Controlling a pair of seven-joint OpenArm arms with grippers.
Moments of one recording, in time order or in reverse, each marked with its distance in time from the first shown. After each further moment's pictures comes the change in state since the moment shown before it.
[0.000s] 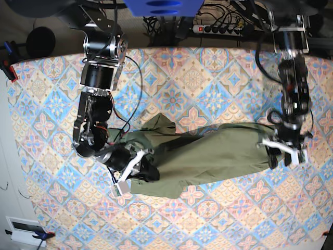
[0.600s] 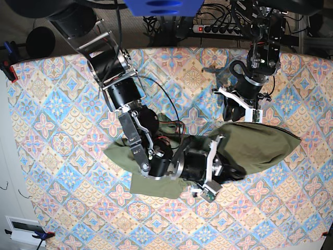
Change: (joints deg) left arm 17.6 5.5 10.6 12.1 0.1 -0.3 4.8; right arm 10.2 -3.3 -36.0 -5.9 0.9 0.9 21.1
